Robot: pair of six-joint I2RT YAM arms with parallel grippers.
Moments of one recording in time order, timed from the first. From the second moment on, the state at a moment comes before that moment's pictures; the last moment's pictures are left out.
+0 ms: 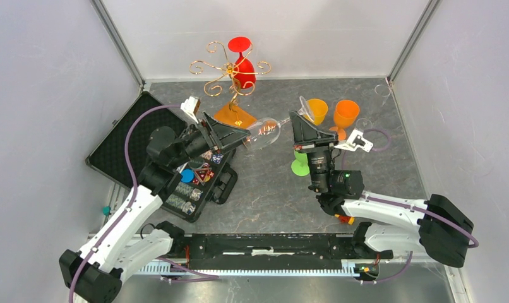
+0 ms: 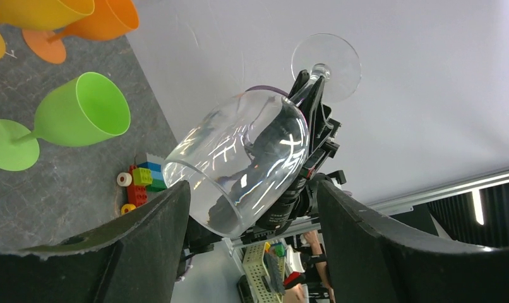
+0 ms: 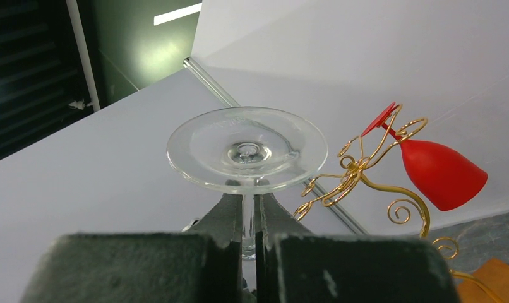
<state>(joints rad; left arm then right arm) -0.47 0.86 0.81 0.19 0.56 -1.22 1.00 1.17 0.56 1.46 0.57 0.53</state>
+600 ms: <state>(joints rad) -0.51 0.89 0.77 0.40 0.55 -1.39 1.00 1.17 0.56 1.47 0.66 0.65</state>
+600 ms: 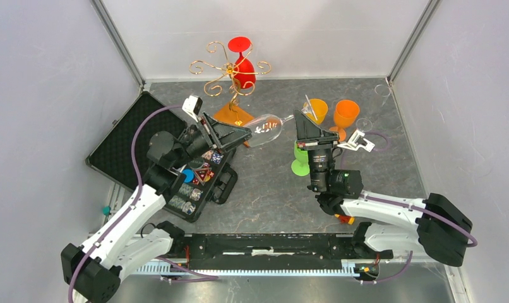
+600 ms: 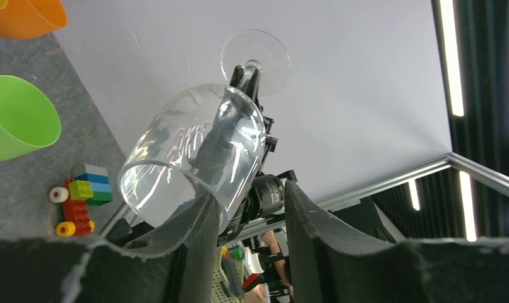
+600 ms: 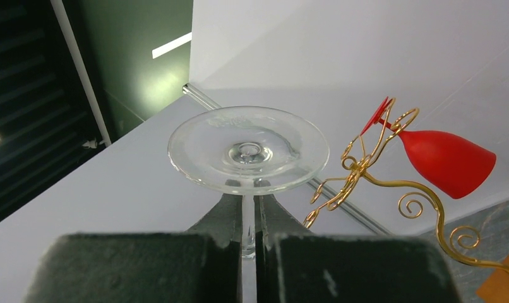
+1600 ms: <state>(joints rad) -0.53 0.95 0.74 0.48 0.52 -1.53 1.00 1.20 0.50 1.47 0.72 0.79</state>
